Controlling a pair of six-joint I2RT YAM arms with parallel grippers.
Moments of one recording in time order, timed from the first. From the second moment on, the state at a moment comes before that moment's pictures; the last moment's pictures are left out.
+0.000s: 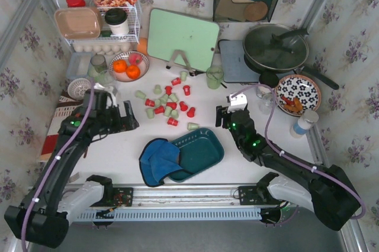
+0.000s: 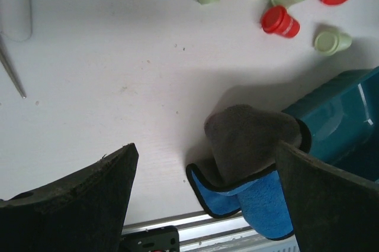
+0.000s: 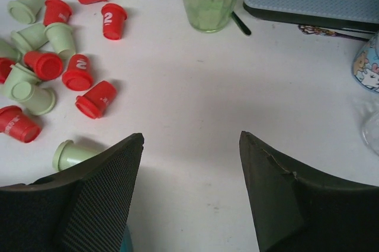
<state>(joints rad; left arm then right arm) -0.21 0.94 0.96 -0.87 0.17 -0.35 0.64 1.05 0.43 0.33 0.44 0.16</state>
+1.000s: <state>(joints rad) -0.94 0.99 0.78 -0.93 -0.20 -0.61 0.65 1.02 0.41 0.39 0.37 0.17</state>
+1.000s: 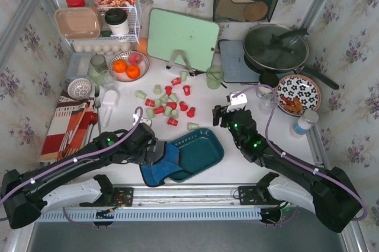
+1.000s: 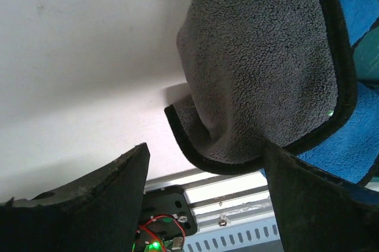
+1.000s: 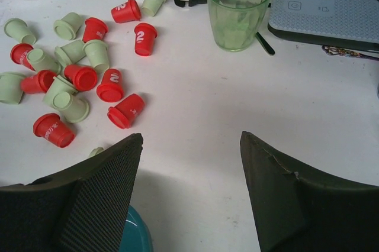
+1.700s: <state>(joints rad) -1.02 0.96 0.66 -0.77 -0.23 -0.73 0.65 1.06 0.42 0.39 0.36 0.17</state>
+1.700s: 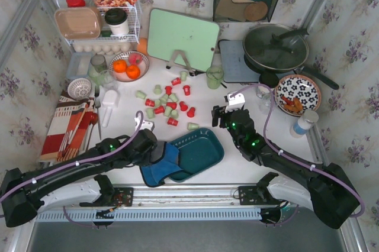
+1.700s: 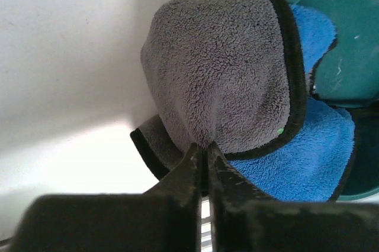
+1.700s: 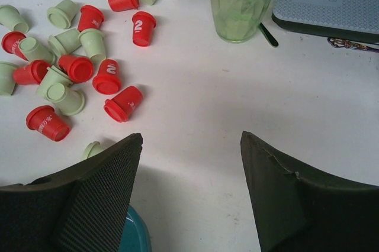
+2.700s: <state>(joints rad) -1.03 0.96 1.36 -0.92 -0.52 -0.40 0.69 0.99 0.43 0.46 0.00 0.10</state>
